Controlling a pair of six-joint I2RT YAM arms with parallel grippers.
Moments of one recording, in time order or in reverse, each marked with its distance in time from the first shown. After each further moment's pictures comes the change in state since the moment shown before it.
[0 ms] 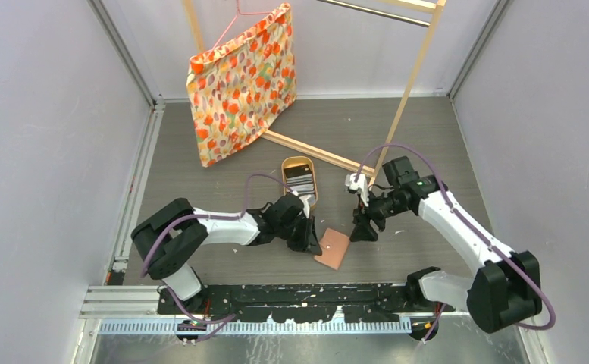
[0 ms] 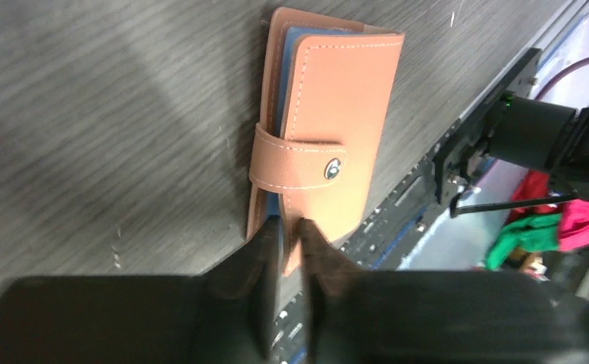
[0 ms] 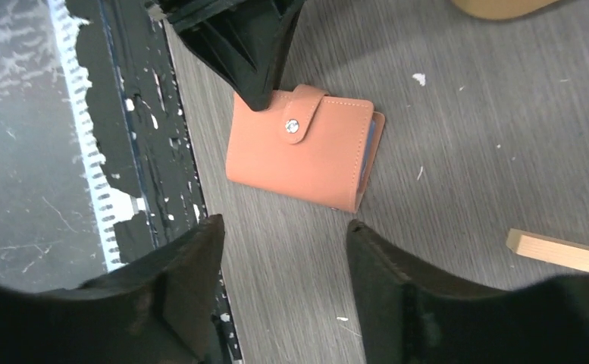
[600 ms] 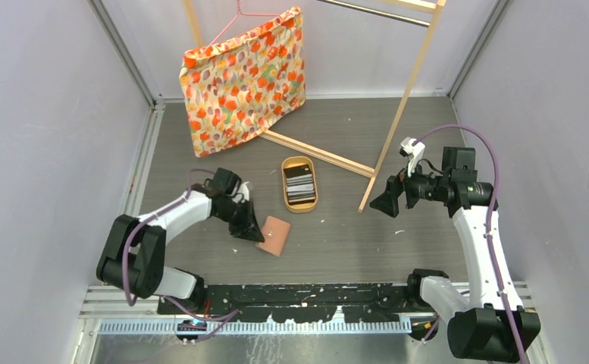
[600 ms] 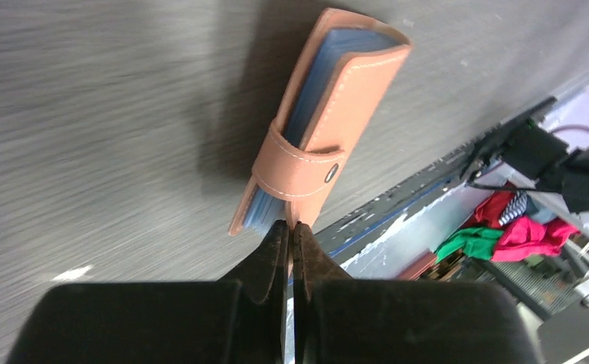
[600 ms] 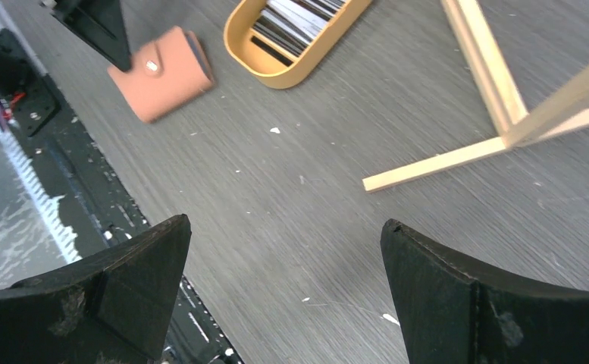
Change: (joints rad) left arm 0.612 -0.212 0.015 -0.729 0.193 0.379; right arm -0.387 -0.181 0.118 0.017 -0.030 0.255
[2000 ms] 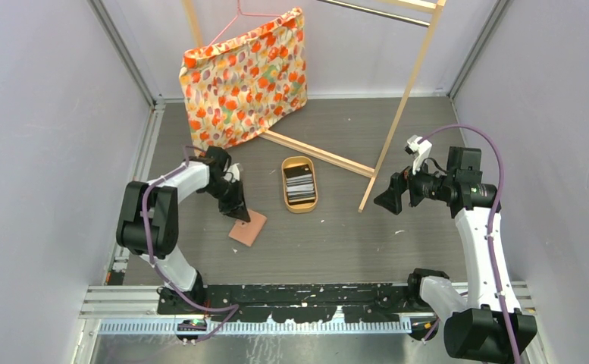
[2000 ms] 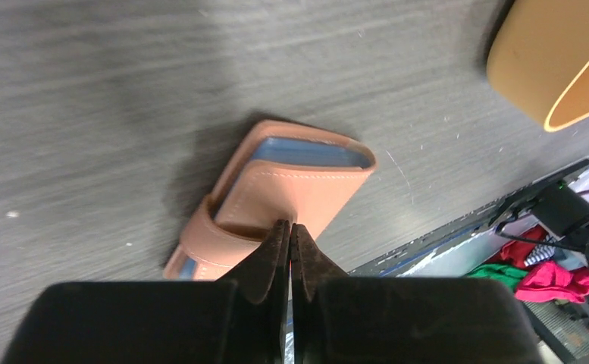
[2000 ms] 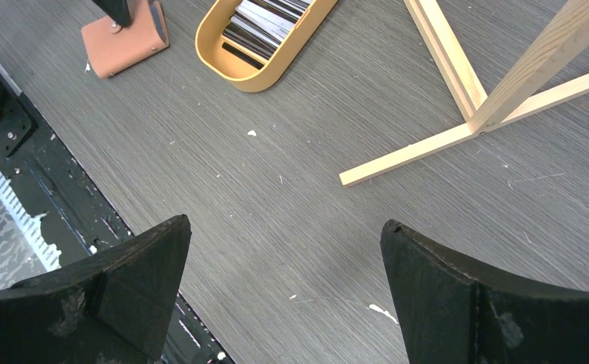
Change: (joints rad) left arm 0.148 0.272 0.278 -0.124 -0.101 0.189; right arm -0.045 -0.004 0.000 0.016 0.019 0.023
